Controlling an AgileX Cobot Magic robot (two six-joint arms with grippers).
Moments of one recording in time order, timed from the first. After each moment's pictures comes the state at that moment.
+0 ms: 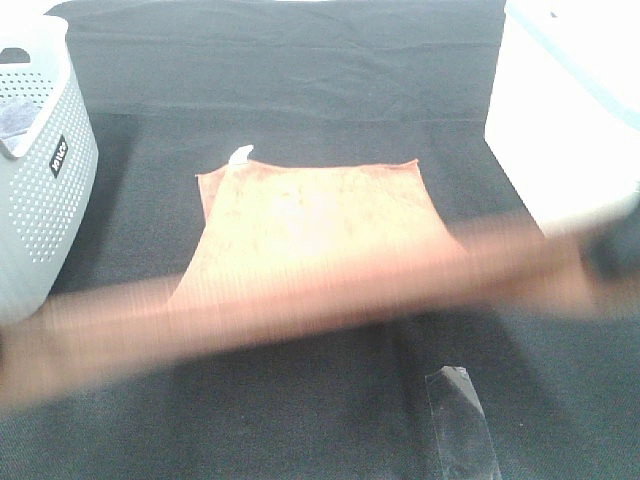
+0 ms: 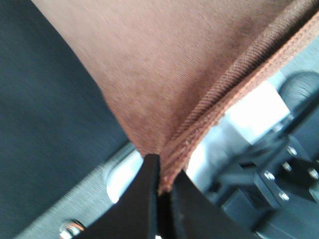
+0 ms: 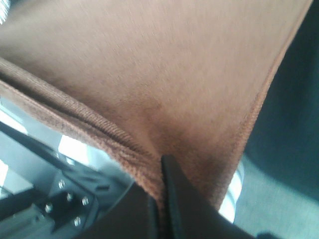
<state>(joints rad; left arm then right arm) -0.37 1.00 -0.74 -0.41 1.12 0.28 0.33 1.02 -0.88 0.45 1.21 -0.07</state>
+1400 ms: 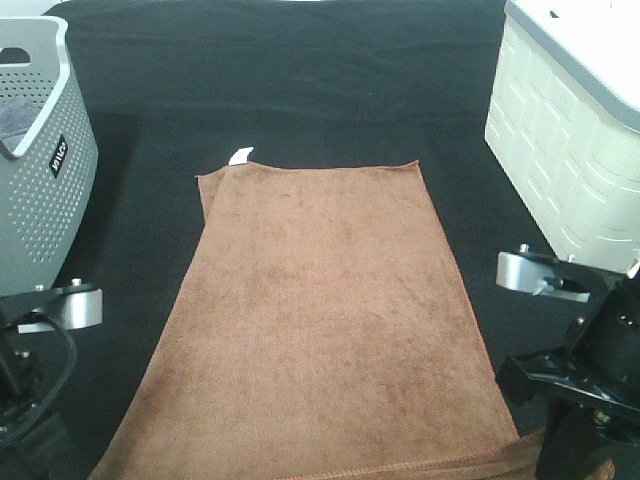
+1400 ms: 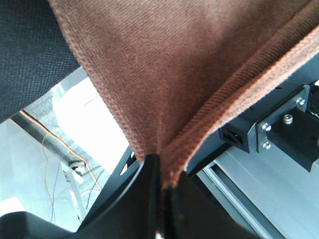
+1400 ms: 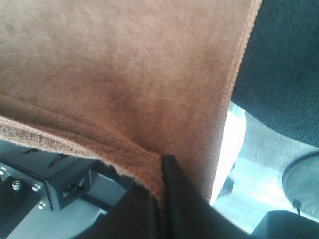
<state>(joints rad) -0.36 1.55 -0.67 -0.51 1.14 0.31 0.32 1.51 -0.62 0.47 1.00 -0.13</state>
